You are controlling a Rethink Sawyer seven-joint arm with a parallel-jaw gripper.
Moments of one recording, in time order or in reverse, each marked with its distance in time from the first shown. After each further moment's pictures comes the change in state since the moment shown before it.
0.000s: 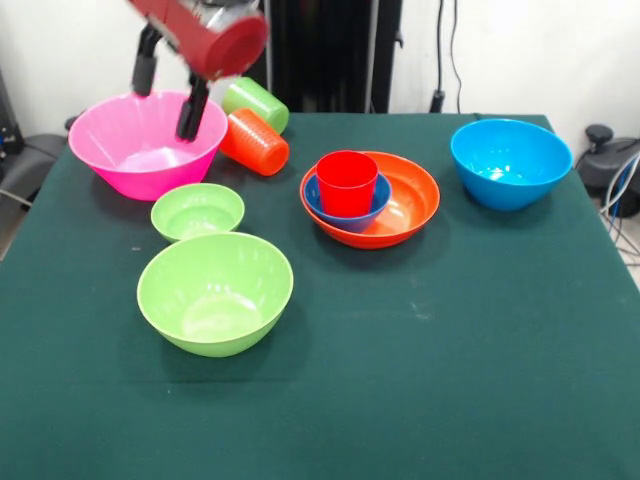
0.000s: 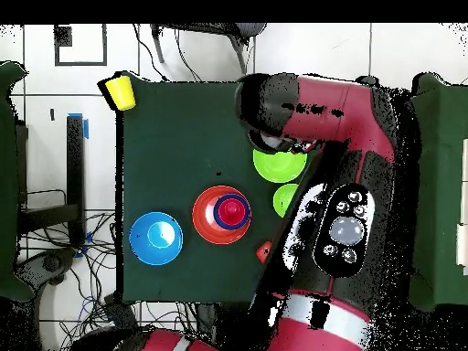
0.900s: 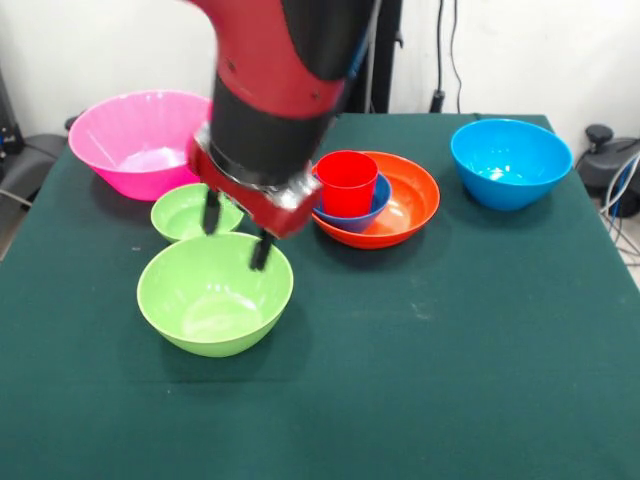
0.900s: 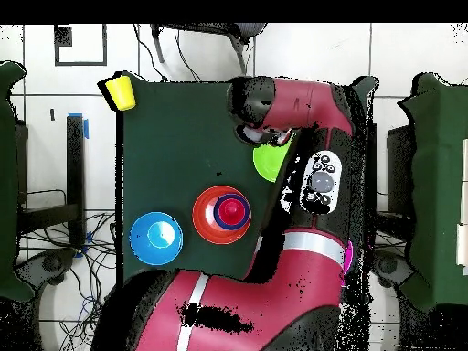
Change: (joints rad) arm -0.017 0.207 0.126 -0.108 -0.002 -0.017 -0.040
